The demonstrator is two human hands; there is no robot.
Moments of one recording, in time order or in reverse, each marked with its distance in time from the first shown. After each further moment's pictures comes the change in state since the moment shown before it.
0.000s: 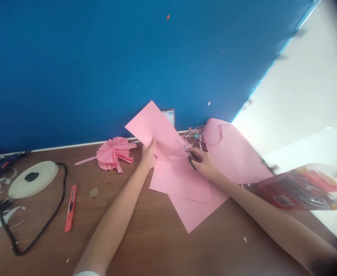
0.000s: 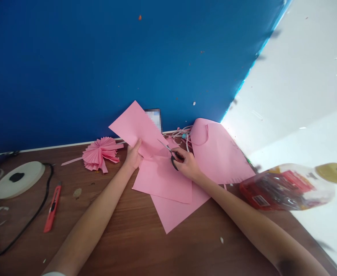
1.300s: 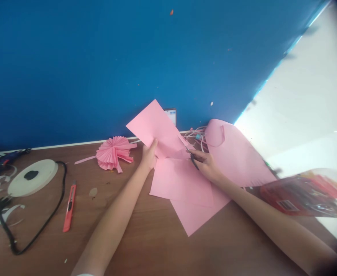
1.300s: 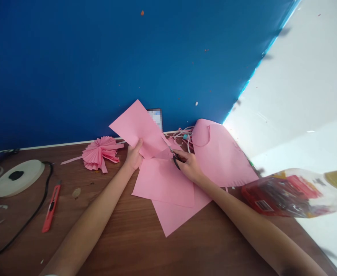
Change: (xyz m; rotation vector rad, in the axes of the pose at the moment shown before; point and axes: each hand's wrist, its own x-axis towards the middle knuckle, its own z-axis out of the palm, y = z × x) left_hand 0.003 -0.004 -0.005 -0.025 -0.068 0.039; right_hand 0.000 0.006 -0.002 0.079 0.007 0.038
